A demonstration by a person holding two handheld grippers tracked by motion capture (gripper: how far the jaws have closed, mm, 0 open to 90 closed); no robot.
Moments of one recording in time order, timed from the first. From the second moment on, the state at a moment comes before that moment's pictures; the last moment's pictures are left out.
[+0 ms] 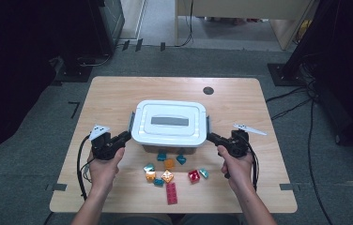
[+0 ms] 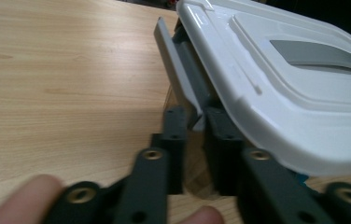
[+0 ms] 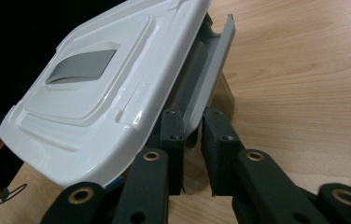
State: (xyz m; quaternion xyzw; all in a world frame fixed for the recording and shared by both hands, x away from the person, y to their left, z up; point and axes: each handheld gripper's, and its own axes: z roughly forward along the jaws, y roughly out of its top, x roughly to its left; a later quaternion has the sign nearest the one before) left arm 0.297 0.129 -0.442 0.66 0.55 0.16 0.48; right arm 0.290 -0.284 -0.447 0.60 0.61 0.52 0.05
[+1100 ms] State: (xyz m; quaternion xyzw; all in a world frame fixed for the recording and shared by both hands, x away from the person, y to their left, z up) left arm 0.221 0.053 -0.517 0.72 0.53 0.09 0.44; right arm 0.206 -0.195 -0.517 0.53 0.75 0.36 0.18
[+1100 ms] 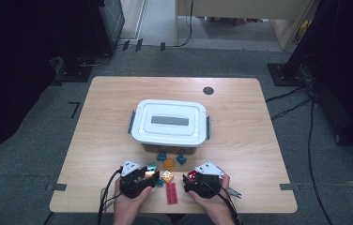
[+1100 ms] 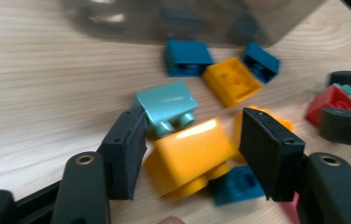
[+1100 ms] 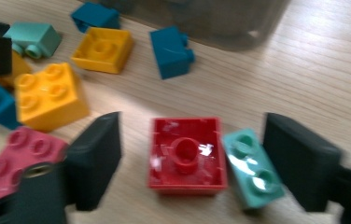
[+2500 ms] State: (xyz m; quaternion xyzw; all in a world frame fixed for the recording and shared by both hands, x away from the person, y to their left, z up) left arm 0.263 0.031 -0.516 0.73 0.52 0.11 0.42; right arm 0.183 -0.179 -0.501 0.49 0.75 0.40 0.21
